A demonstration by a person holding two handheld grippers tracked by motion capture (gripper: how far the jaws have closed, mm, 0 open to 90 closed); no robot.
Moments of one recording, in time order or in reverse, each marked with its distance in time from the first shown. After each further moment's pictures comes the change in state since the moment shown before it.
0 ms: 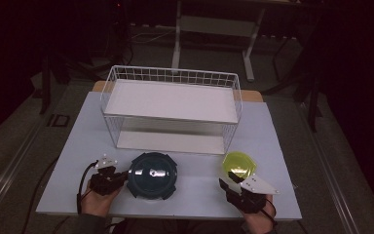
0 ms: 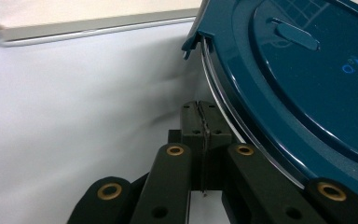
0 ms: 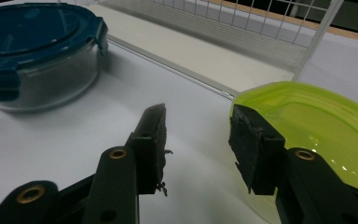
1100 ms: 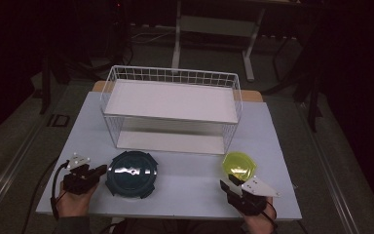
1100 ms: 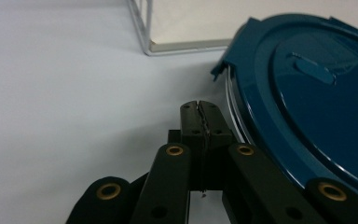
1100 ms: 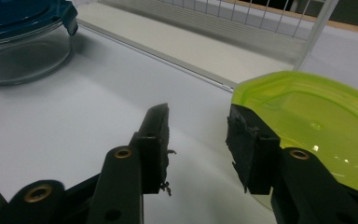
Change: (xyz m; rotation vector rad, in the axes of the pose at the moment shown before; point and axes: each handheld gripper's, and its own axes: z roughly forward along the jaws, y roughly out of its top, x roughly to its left) left arm 0.043 -0.011 -0.046 -0.076 0.181 -0.056; right arm 0.001 -0.006 -0.003 0.000 -0.004 0.017
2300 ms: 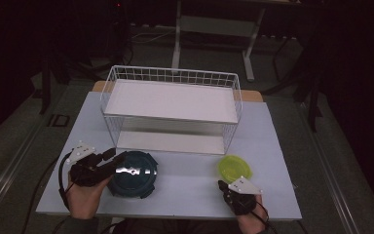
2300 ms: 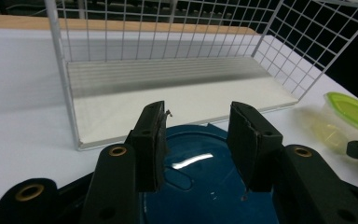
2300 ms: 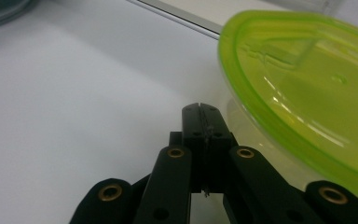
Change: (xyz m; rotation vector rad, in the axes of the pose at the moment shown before) left arm -0.049 0.050 -0.034 -0.215 -0.110 0.007; right arm 0.008 -0.017 0.029 0.141 -0.052 -0.020
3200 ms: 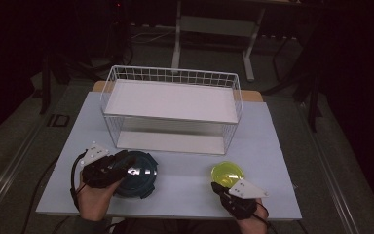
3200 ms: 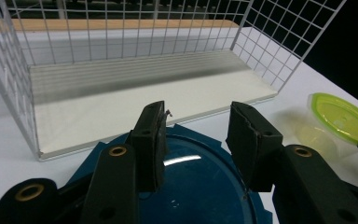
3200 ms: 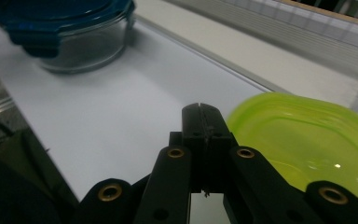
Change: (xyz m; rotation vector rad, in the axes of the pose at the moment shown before) left arm -0.025 0.001 0.011 0.013 -0.053 0.045; right arm 0.019 0.024 -0.028 -0.107 0.180 -0.069
